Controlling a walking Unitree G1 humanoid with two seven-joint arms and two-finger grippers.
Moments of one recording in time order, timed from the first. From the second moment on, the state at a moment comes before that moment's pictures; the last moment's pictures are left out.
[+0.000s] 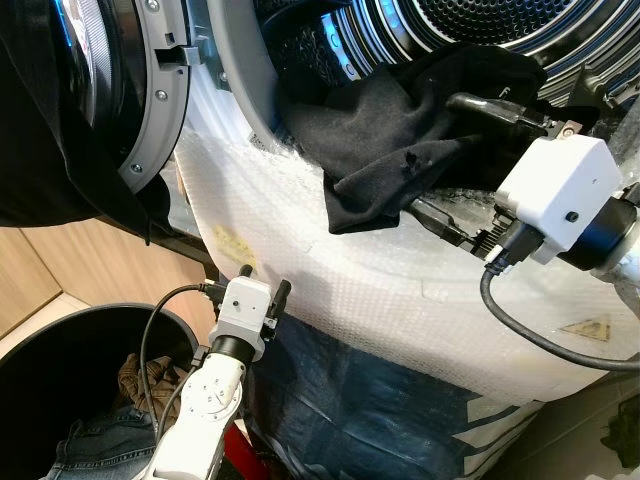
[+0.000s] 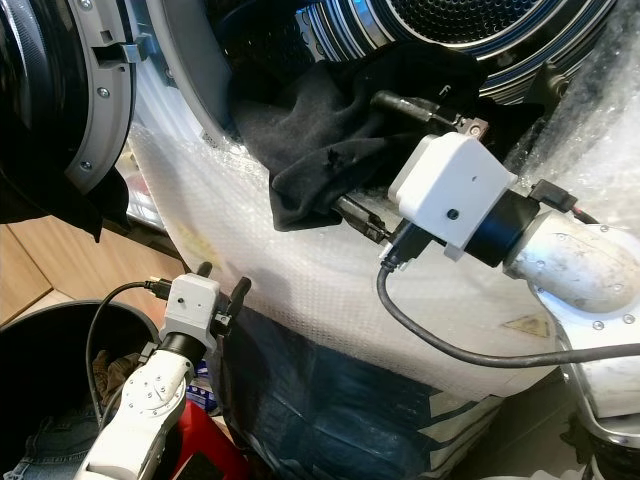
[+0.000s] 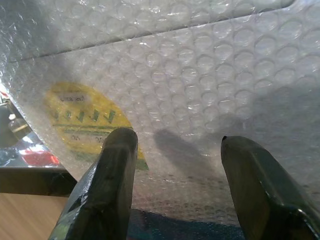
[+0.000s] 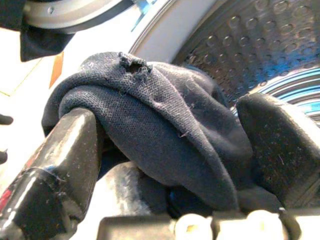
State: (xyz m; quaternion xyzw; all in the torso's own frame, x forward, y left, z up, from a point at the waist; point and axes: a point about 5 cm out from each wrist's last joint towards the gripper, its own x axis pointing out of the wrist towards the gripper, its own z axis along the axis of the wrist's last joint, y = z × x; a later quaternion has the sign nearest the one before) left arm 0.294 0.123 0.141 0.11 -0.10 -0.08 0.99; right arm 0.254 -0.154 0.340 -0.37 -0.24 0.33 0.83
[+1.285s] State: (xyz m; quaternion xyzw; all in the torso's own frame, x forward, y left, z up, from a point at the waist) left arm 0.295 0.122 0.144 0.11 -0.10 -0.08 0.99; right arm 0.258 -0.137 0.344 -0.33 -0.28 0.37 0.83
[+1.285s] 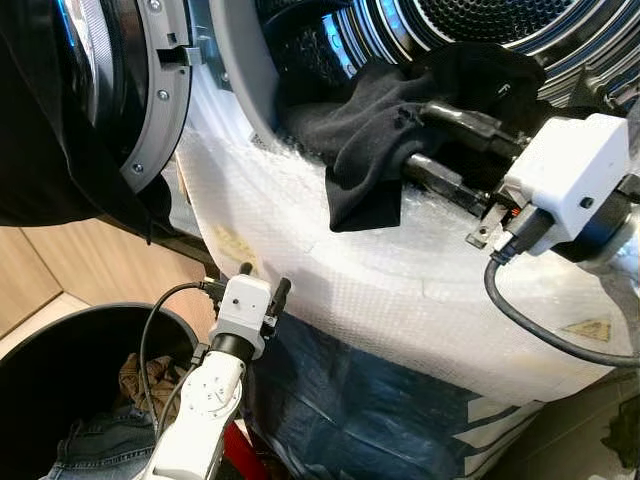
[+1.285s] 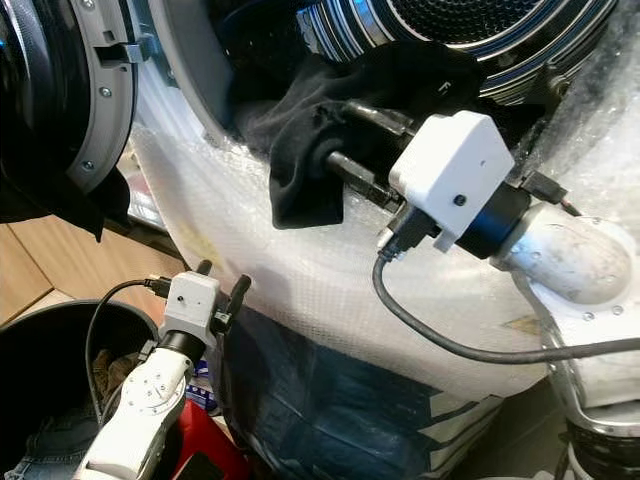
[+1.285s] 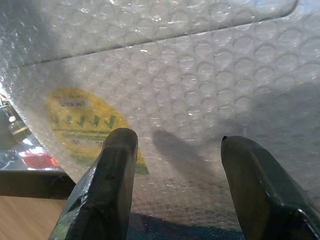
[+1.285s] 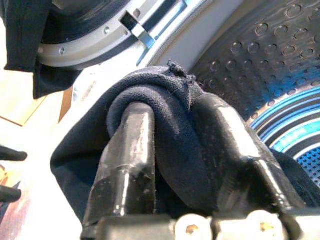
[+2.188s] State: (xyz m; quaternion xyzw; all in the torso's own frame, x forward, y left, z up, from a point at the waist) left arm 0.295 0.122 0.146 0.11 -0.11 -0.07 0.99; right arm 0.363 -0.109 0.421 -0.13 -0.30 0.36 0.88
